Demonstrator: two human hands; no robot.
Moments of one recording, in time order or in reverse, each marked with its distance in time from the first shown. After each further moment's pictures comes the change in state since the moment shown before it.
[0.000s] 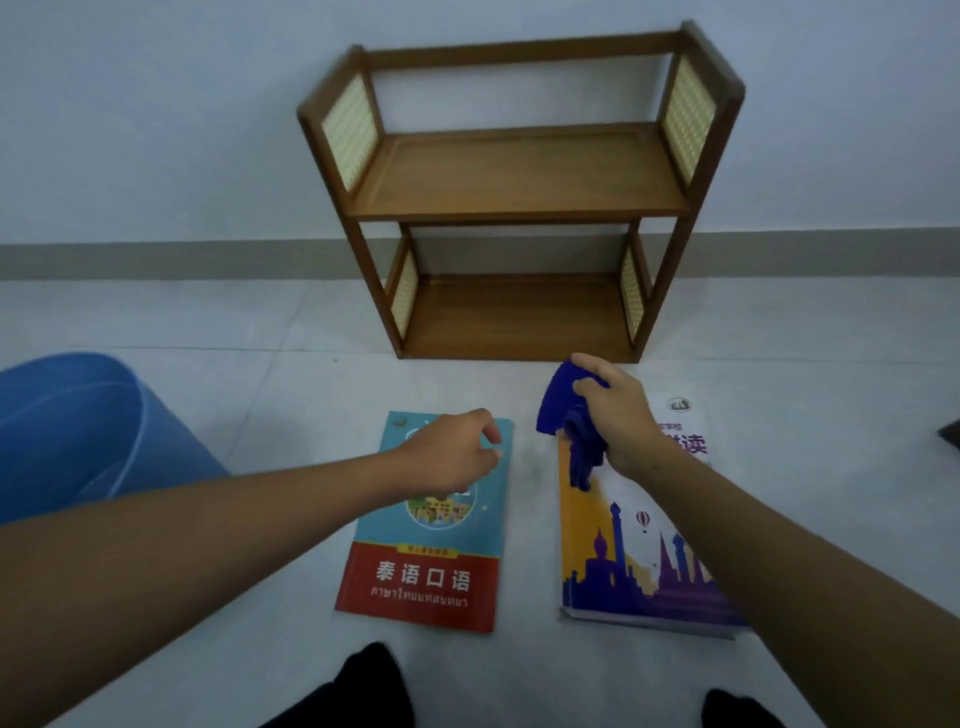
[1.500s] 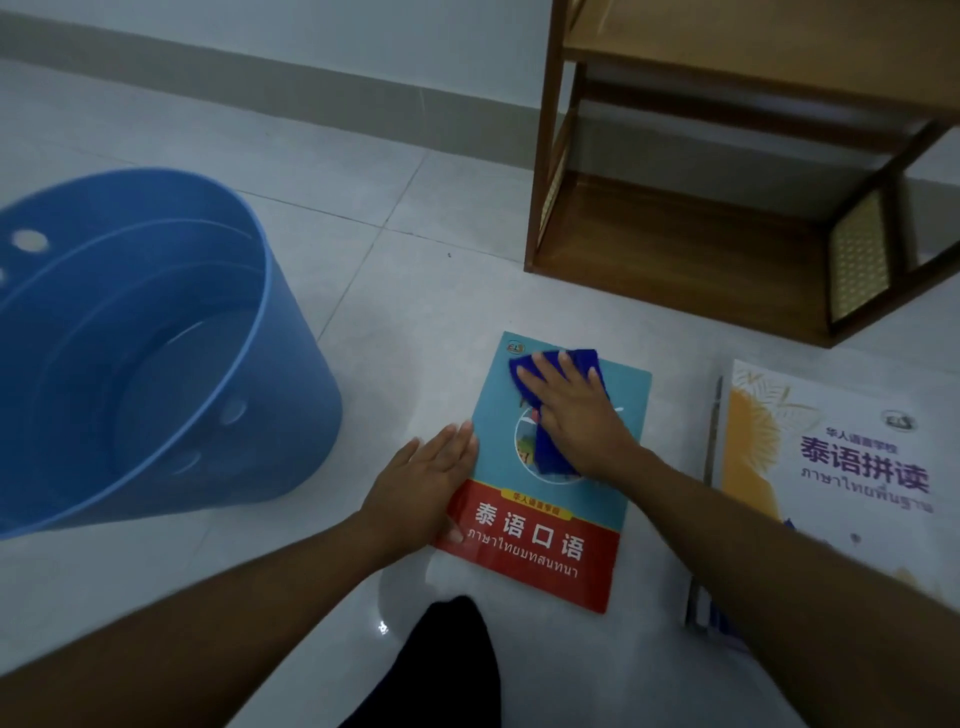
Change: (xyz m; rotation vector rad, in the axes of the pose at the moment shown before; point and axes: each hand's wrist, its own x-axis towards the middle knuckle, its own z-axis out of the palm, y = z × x) left_hand -0.033 -0.221 0.074 0.424 0.085 0.042; right_hand 0.054 0.131 0.156 -1.469 -0.528 -0.674
